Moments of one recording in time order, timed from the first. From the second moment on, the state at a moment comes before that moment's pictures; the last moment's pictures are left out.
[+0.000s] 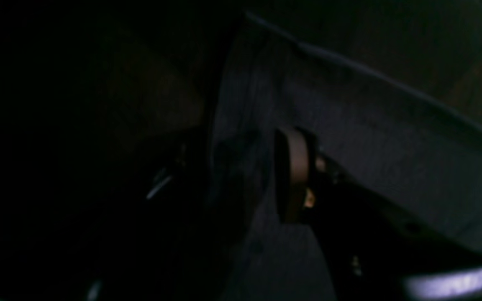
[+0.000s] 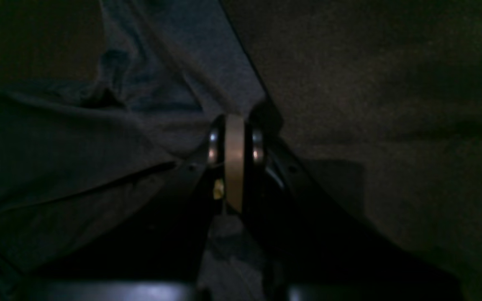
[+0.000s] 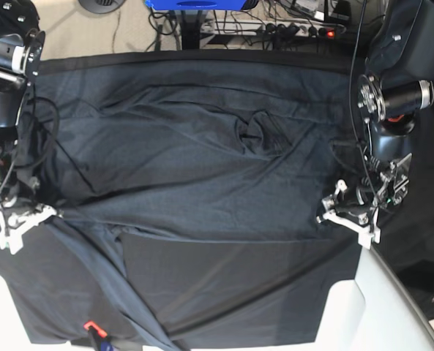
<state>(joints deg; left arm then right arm) -29.5 -17.2 -13.9 23.0 -19.1 -19.6 24.1 18.1 14.3 19.4 53.3 17.9 20.7 -40.4</state>
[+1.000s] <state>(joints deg) -12.3 -18.5 -14.5 56.4 -17.6 -18.7 48.7 18.1 14.2 19.3 53.3 18.0 20.6 -40.4</state>
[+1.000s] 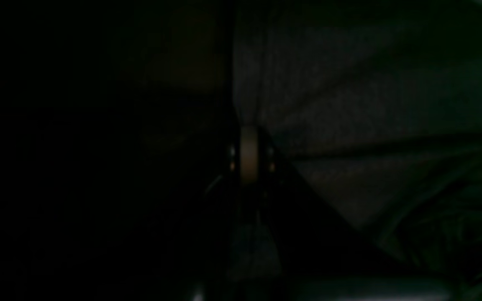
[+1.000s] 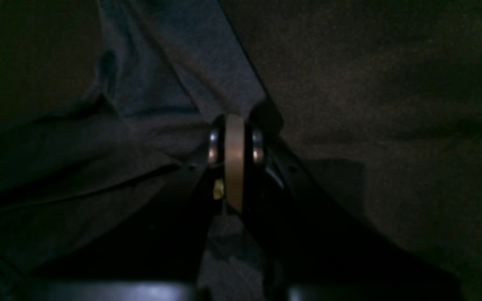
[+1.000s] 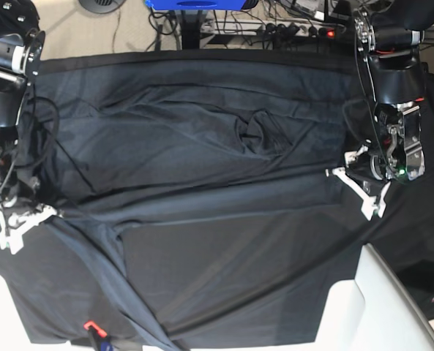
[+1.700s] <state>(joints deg) -18.1 -18.6 -24.9 51.5 -16.6 -18.8 48.3 18.1 14.3 19.2 53.2 17.8 20.5 -40.4</state>
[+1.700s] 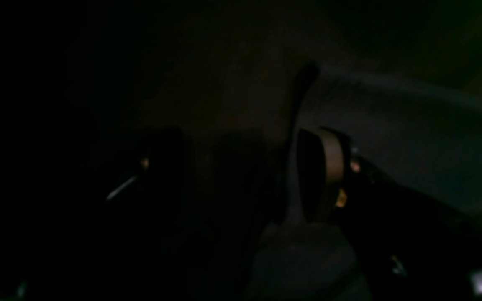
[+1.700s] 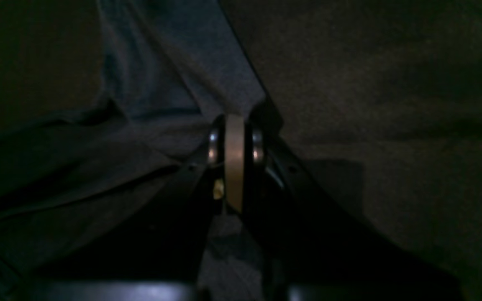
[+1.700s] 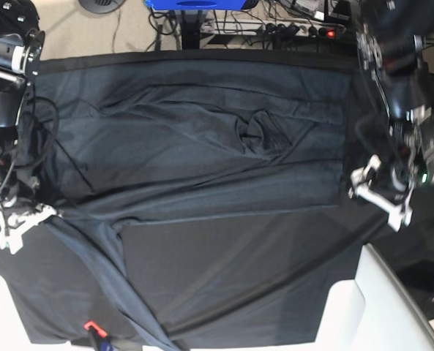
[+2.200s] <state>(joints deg) -28.7 -19.0 -15.3 27.9 -19.2 -20.0 35.2 18.1 14.3 19.2 53.2 17.7 20.6 -40.4</state>
